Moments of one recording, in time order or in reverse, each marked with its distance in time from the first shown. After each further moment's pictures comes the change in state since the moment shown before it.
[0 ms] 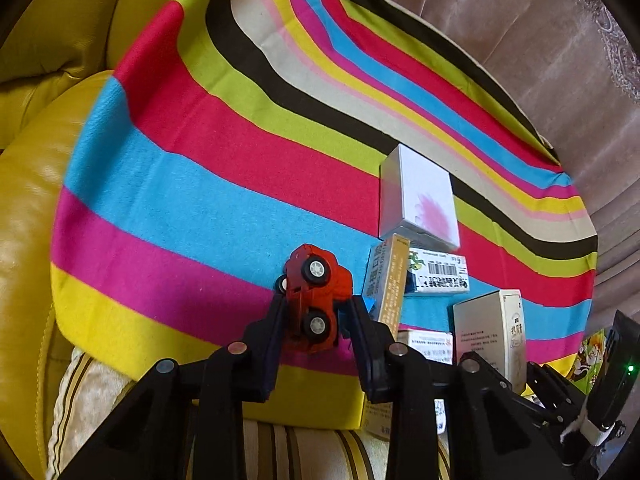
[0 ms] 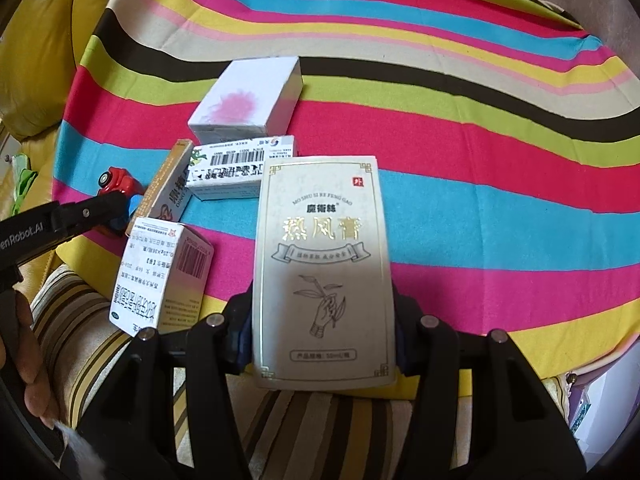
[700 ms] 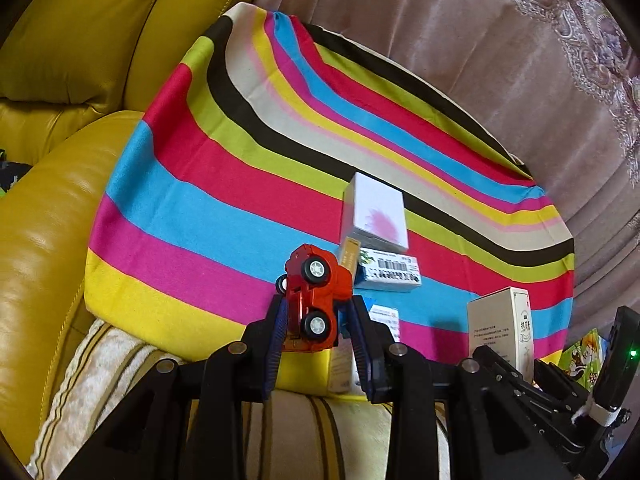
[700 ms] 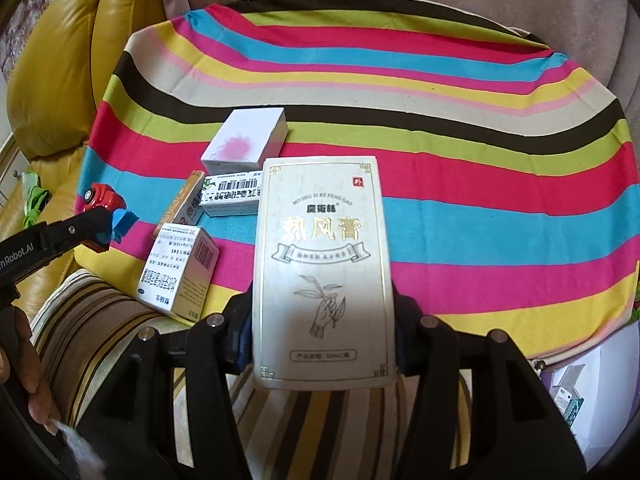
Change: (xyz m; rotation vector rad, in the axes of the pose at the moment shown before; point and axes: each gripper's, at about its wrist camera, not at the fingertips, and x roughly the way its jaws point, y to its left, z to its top) left arm -0.053 -0.021 -0.030 0.039 -0.152 -0.028; right arm -0.056 -0.018 -0.021 0.027 -0.148 -0.013
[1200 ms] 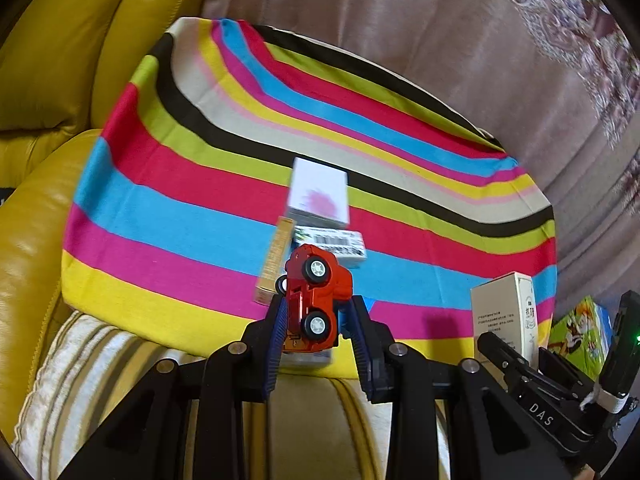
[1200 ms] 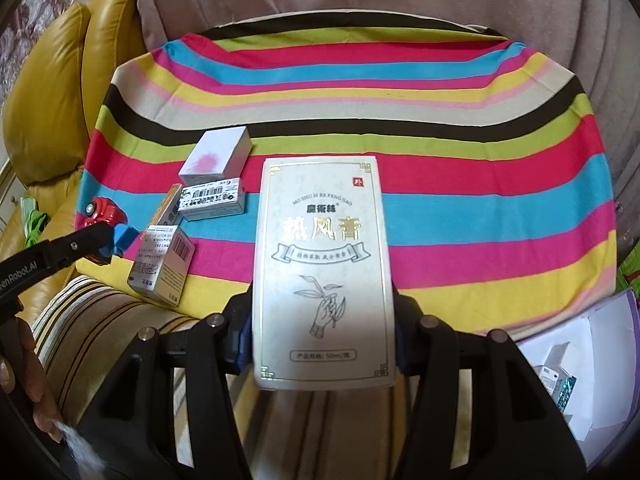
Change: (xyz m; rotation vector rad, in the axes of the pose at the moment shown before) left arm -0.011 -0.053 -0.022 0.107 0.014 -0.041; right arm -0.037 -0.040 -0.020 0.081 -0.057 -0.026
